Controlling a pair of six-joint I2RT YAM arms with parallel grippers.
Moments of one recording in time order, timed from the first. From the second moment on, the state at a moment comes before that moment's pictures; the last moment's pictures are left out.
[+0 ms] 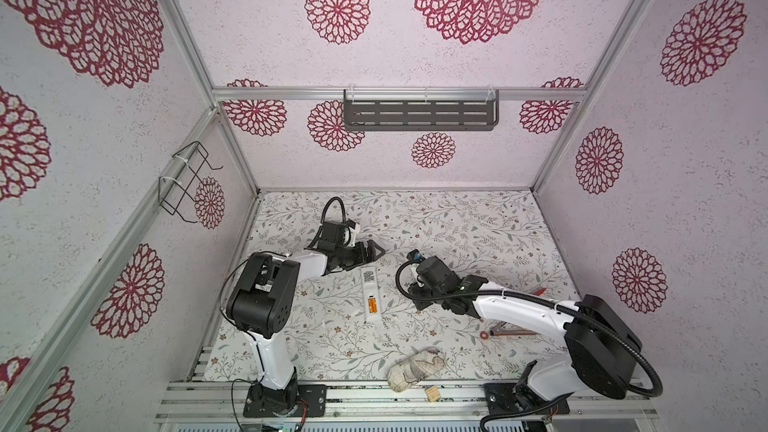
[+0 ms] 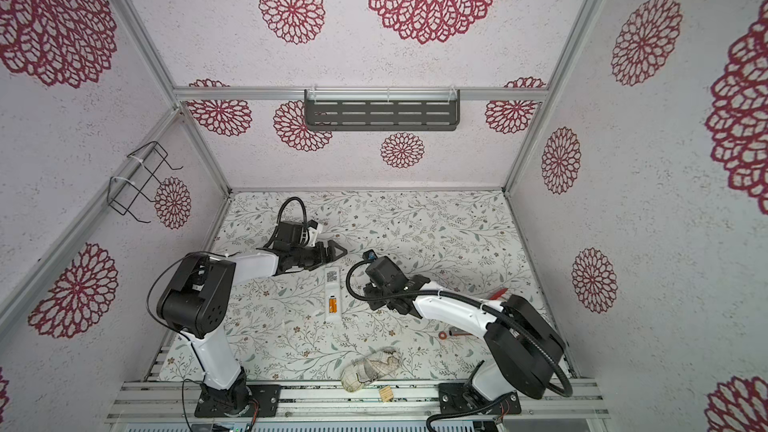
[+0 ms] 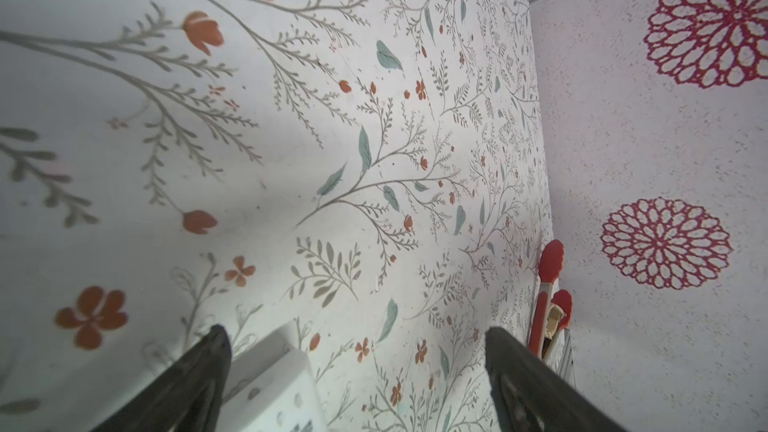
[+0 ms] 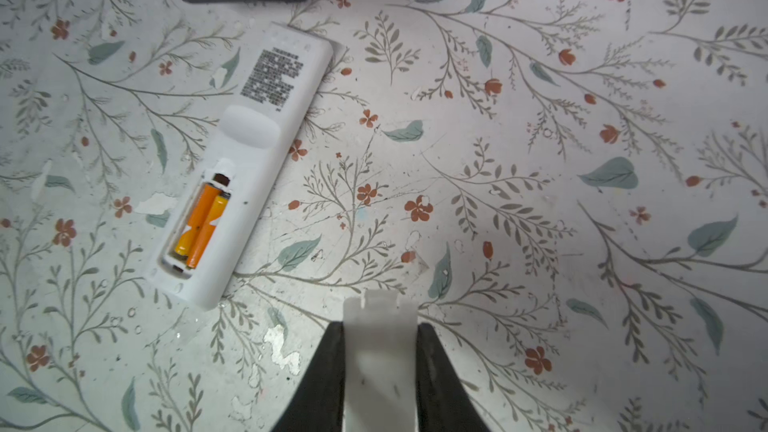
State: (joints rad) left arm -0.30 1.87 0.98 0.09 0.59 -0.54; right arm 0.88 1.45 0.87 -0.28 0.10 0.30
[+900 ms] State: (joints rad) left arm -0.33 1.31 0.53 0.01 0.40 -0.64; right arm 0.87 1.49 0.79 -0.06 -0.12 0.23
